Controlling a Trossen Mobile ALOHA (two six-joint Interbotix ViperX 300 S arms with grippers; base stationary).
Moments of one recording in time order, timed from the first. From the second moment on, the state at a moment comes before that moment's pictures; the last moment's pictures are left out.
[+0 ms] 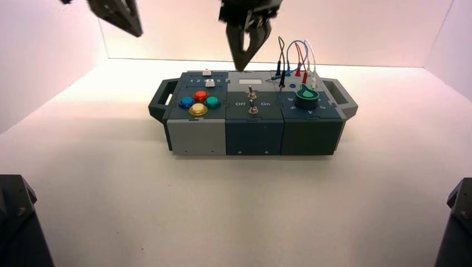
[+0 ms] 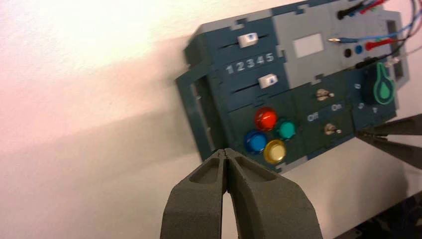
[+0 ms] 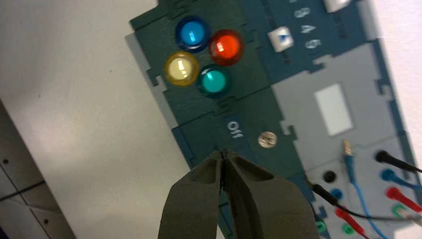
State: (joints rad) left arm -0.15 -0.19 0.64 -0.49 0.87 0.41; right arm 0.75 0.07 0.41 0.09 0.87 -0.39
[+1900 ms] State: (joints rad) left arm -0.56 0.22 0.42 -0.23 0.69 -0.20; right arm 0.38 -0.21 0.67 0.13 0.70 -0.04
